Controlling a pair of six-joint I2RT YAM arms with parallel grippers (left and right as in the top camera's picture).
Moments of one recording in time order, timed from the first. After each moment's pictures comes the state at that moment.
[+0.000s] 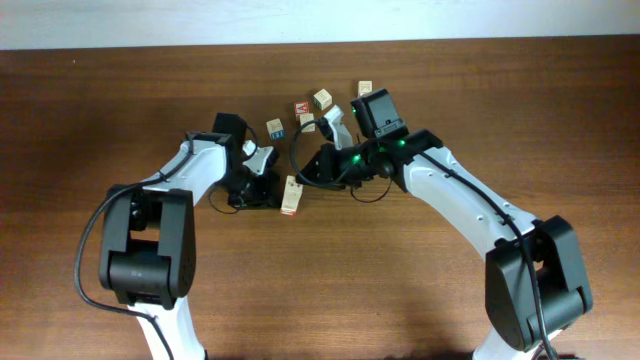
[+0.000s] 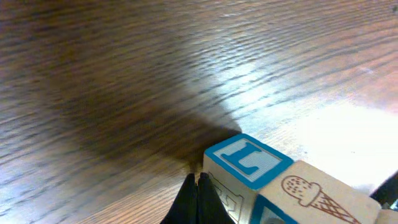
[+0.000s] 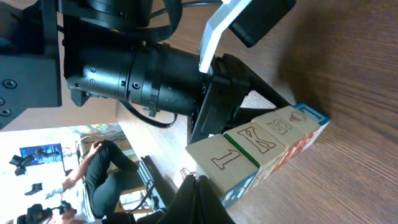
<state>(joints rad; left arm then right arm) -0.16 2.05 1.31 -0.82 0.52 -0.02 0.45 1.84 1.35 -0.49 -0.84 0.51</state>
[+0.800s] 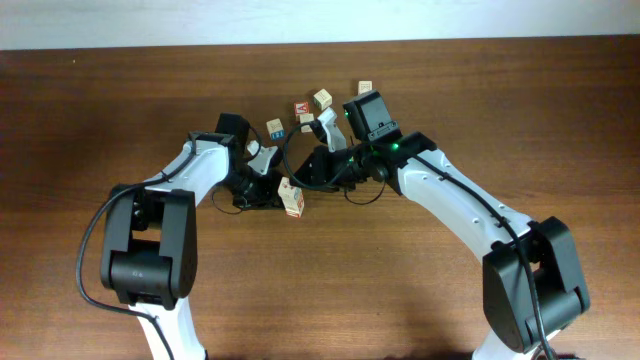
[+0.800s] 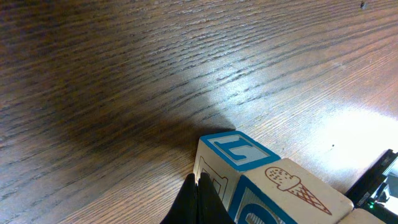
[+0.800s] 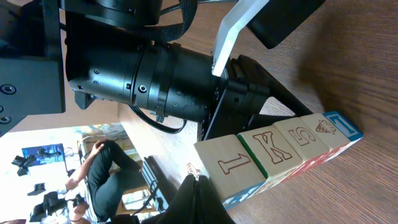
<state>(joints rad) -0.17 2.05 1.31 -0.82 0.57 -0.02 0.48 1.84 1.35 -0.47 -0.83 0.55</state>
